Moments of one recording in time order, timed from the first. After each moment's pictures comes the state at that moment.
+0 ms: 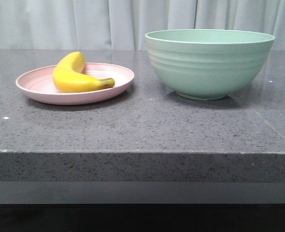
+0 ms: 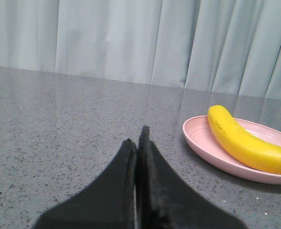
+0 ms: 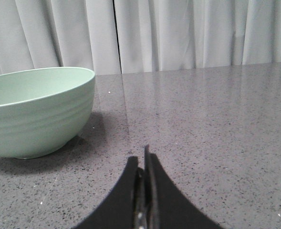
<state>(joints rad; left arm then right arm) -0.07 0.00 0.01 -0.09 0.02 -0.01 0.00 -0.01 0.03 0.00 0.00 0.13</state>
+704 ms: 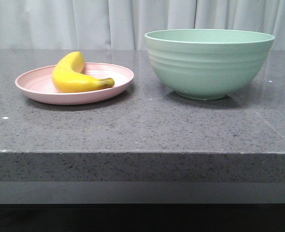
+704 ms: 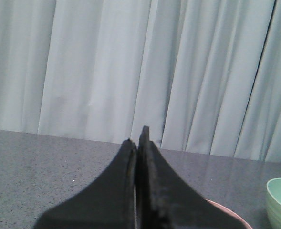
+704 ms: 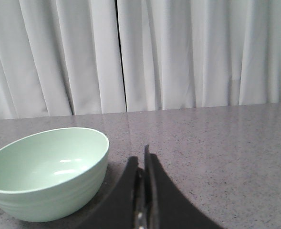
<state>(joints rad) -0.07 0.16 -0.50 -0.13 0.26 -0.01 0.00 0.12 -0.44 0.00 0.32 0.13</state>
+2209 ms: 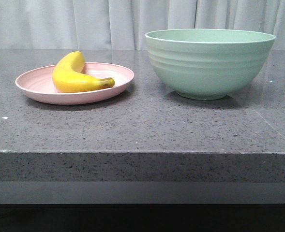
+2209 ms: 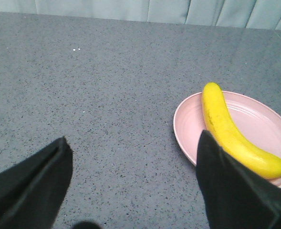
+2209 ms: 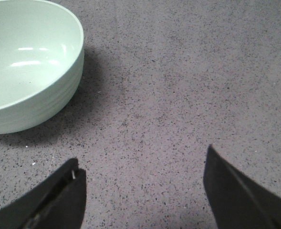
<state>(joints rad) -0.07 0.67 -0.77 -0.06 0.58 -0.01 0.00 0.65 -0.69 0.00 0.60 0.05</state>
